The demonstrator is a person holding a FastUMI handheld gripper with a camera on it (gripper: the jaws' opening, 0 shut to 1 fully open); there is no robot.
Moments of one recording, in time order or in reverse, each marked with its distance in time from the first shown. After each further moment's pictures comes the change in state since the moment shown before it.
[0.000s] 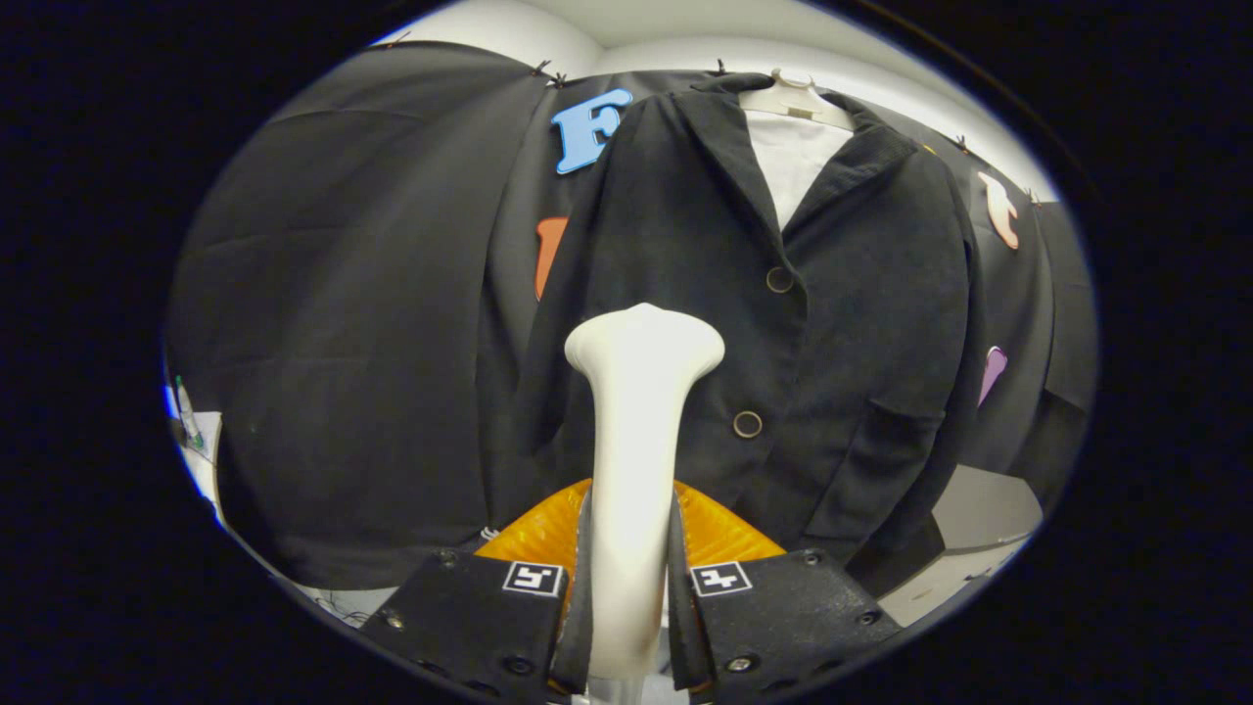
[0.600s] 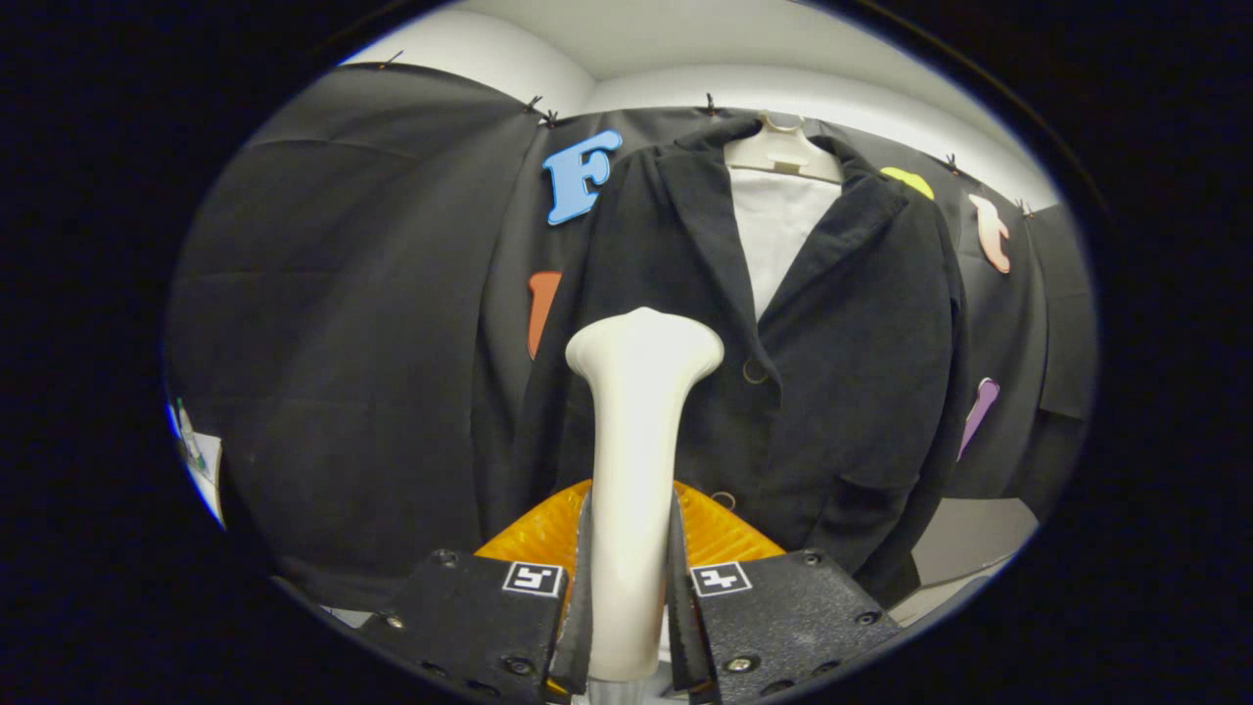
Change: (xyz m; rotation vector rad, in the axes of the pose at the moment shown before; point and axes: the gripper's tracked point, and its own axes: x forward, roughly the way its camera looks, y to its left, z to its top) arm -0.009 -0.007 0.052 0.016 -0.132 0.001
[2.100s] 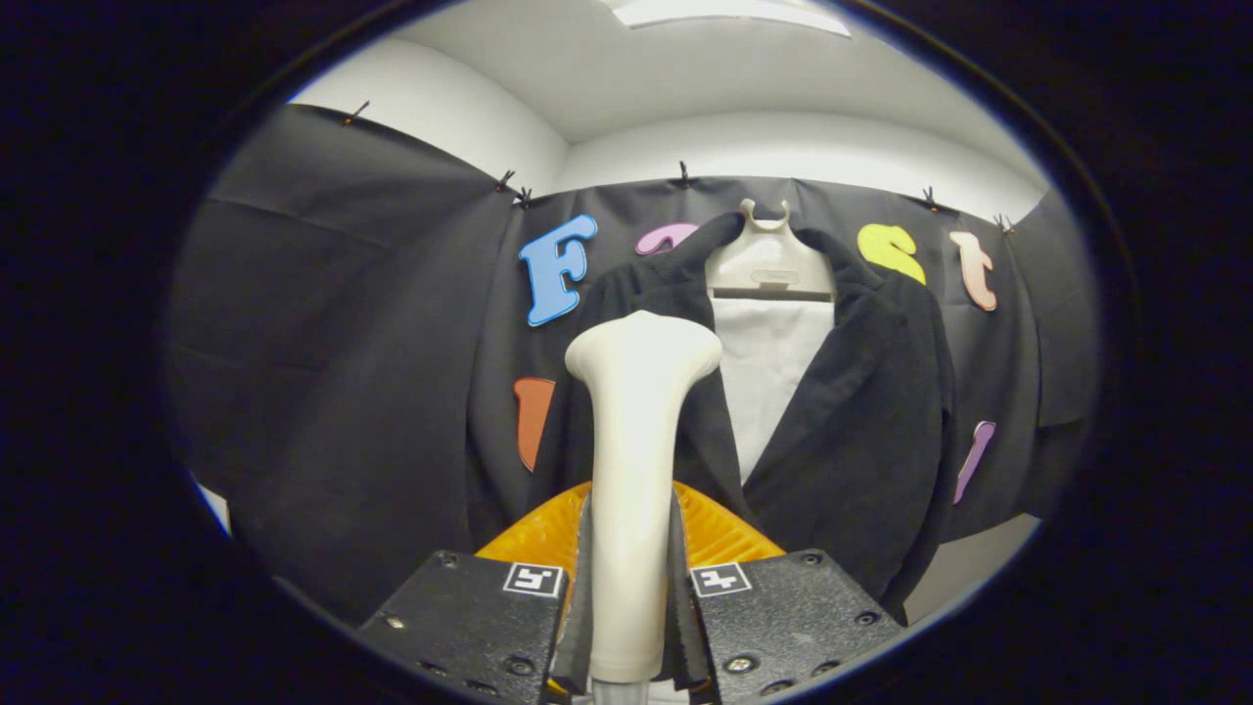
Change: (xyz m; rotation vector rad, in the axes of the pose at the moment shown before) arm 0.004 -0.002 0.132 0.080 -0.256 -0.019
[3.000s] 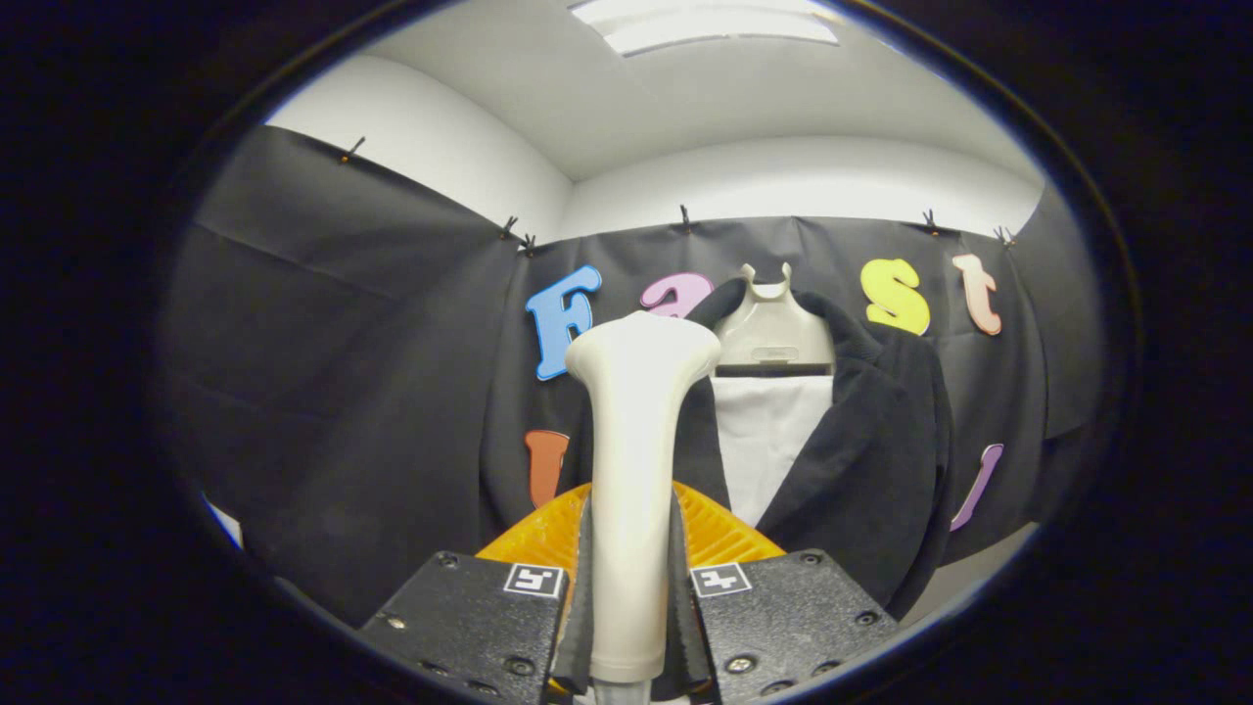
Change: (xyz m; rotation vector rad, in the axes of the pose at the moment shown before) arm -0.002 0.001 0.065 0.020 -0.127 0.015
